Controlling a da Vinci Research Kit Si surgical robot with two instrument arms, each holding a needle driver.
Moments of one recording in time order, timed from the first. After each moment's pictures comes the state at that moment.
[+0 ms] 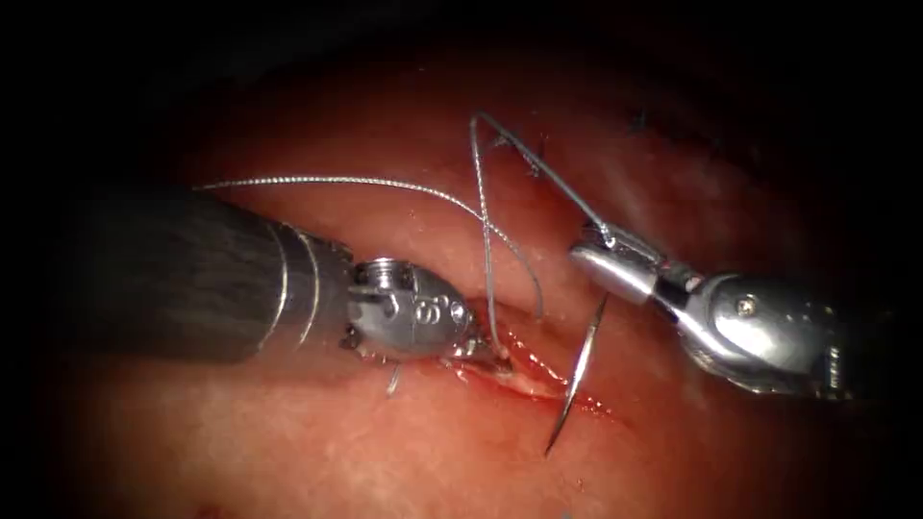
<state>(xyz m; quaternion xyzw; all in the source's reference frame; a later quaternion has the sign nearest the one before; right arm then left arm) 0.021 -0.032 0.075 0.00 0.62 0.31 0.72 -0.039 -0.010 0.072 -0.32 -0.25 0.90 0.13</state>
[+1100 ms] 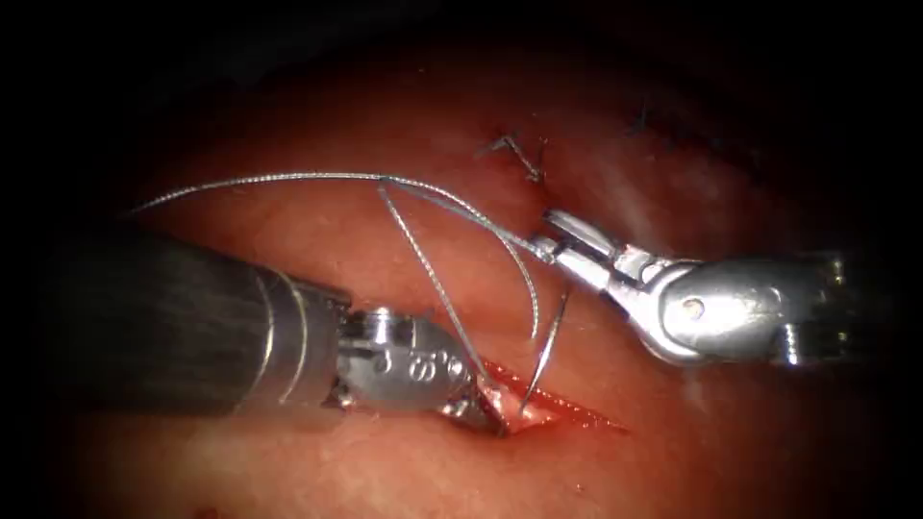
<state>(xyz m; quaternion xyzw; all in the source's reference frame) 0.024 -0.032 0.077 -0.11 0.62 0.18 0.76 -0.040 -0.013 0.069 -0.37 -0.34 0.86 0.01</state>
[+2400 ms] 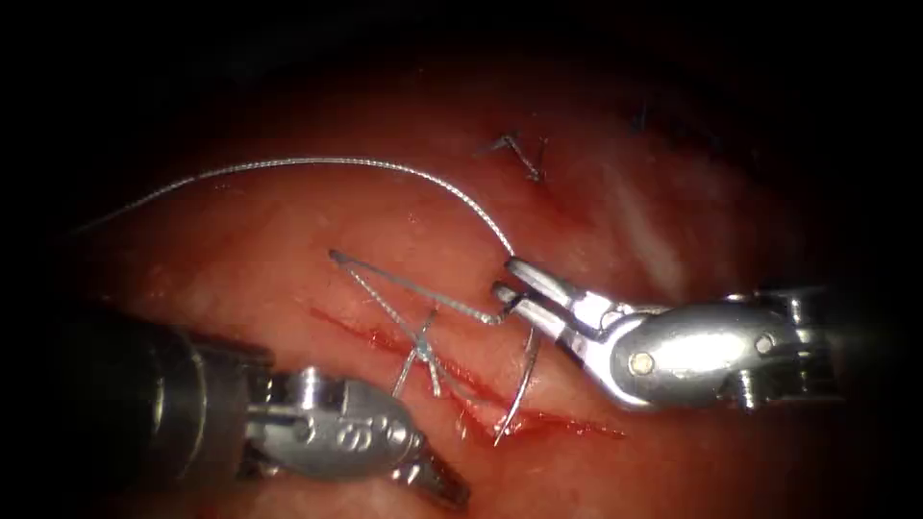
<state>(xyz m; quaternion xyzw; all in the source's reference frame) 0.026 -0.036 0.078 -0.14 0.60 0.14 0.78 -0.037 -0.015 0.062 -0.39 -0.31 0.87 0.03</state>
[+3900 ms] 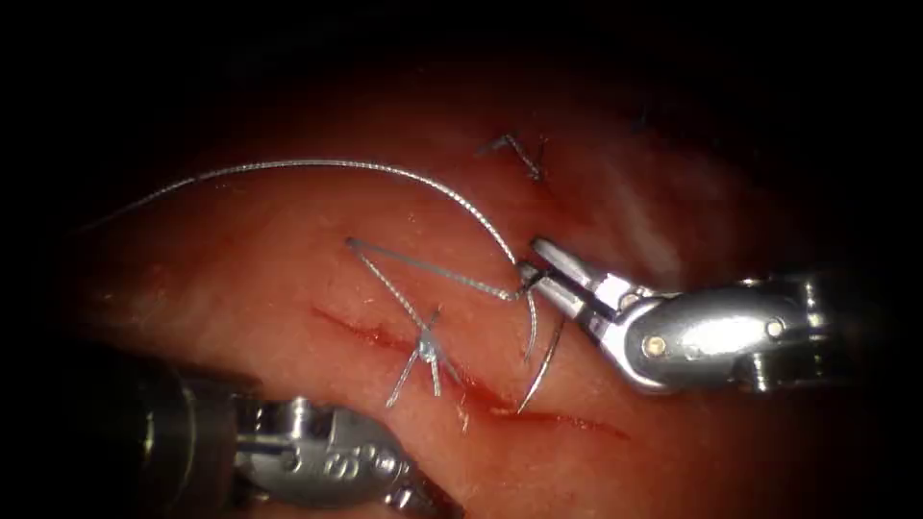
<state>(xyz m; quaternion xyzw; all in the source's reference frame) 0.025 -0.035 0.079 -0.17 0.57 0.13 0.79 -0.037 -0.017 0.063 -0.40 -0.31 0.86 0.03</state>
